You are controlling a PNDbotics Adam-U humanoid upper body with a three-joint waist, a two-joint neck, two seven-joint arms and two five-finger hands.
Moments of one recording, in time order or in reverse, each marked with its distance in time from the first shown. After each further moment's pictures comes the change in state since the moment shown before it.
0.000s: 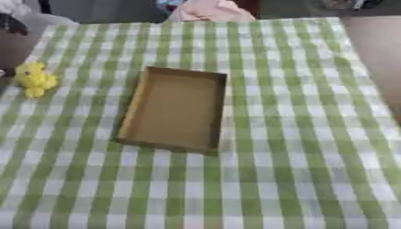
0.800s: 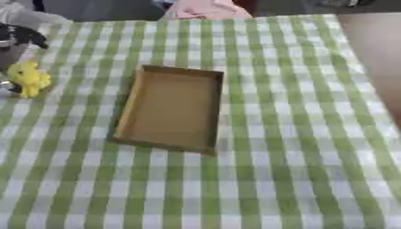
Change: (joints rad) left arm -0.065 -0.056 -0.006 0.136 -0.372 0.007 0.138; right arm -0.001 0.007 0.001 0.000 0.000 0.000 0.010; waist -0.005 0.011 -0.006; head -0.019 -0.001
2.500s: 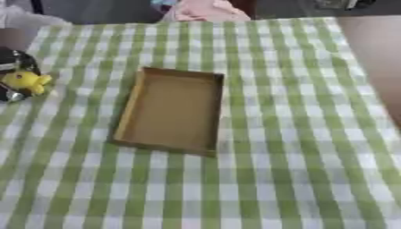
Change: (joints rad) left arm -0.005 -0.017 0.018 0.126 -0.033 0.100 0.017; right arm 0.000 0.014 0.005 0.000 -0.001 0.005 0.020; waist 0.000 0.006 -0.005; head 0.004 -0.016
